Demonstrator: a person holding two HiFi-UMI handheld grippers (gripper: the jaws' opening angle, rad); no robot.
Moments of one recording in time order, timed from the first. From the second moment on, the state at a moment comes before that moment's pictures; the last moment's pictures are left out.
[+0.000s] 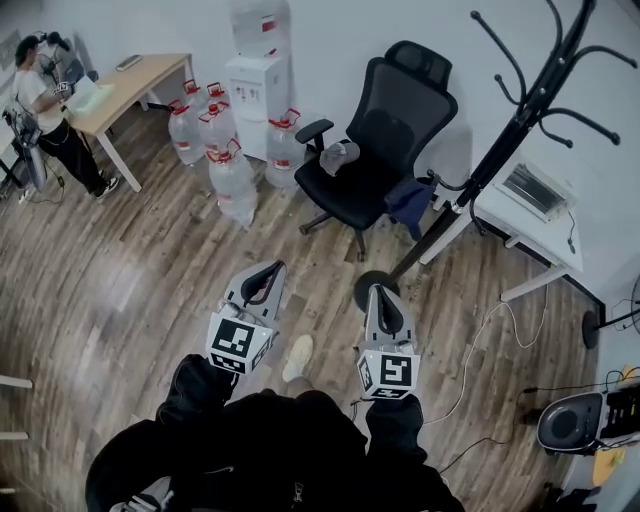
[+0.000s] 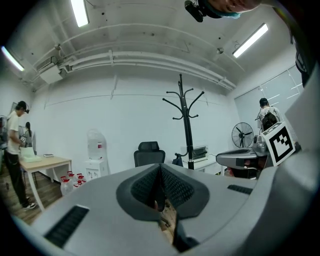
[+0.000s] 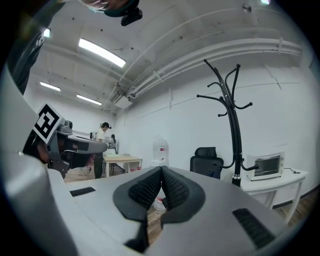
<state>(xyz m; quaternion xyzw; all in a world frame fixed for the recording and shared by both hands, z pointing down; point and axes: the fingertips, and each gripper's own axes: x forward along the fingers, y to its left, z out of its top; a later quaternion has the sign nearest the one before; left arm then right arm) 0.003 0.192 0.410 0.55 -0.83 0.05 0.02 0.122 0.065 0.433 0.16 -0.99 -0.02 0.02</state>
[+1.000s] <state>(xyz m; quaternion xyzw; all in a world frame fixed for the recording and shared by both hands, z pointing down) -0.165 0.003 0.422 0.61 -0.79 0.05 0.04 -0.053 -0.106 0.450 0.20 -0.98 0.01 0.03</state>
